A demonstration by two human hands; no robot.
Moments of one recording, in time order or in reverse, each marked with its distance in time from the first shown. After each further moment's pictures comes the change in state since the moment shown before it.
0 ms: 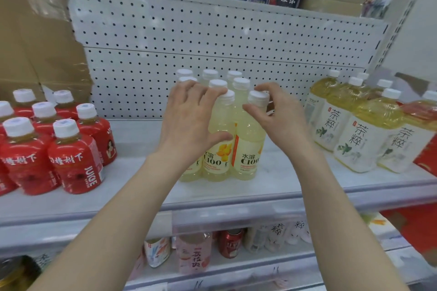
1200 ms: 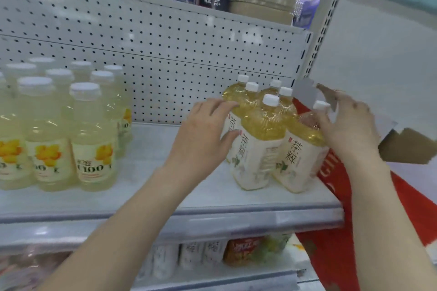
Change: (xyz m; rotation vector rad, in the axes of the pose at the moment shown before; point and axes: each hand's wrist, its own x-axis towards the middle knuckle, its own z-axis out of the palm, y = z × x) left_hand 0.072 0.281 0.129 -0.303 -0.037 -0.046; right_hand 0.040 0.304 -0.248 -0.459 0.157 0.259
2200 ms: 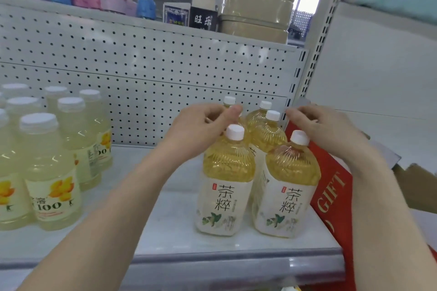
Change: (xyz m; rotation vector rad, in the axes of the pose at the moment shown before) left_hand 0.086 0.021 0.013 -0.386 -0.184 -0.368; right_hand 0.062 -0.009 -0.017 0.330 -0.375 -0.212
